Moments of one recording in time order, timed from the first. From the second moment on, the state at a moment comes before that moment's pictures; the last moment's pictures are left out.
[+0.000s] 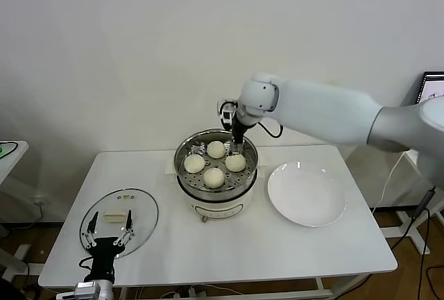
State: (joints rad) left arm 1.62 -1.33 -0.64 -1.92 -0.12 -0.22 -0.15; right arm 0.63 1.18 -1.29 1.21 0.63 -0.56 -0.74
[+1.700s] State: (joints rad) left arm 1.55 -1.17 -0.66 -1.61 0.43 -0.30 -0.31; right arm -1.49 1.30 0.88 1.83 0.36 0.23 -0.25
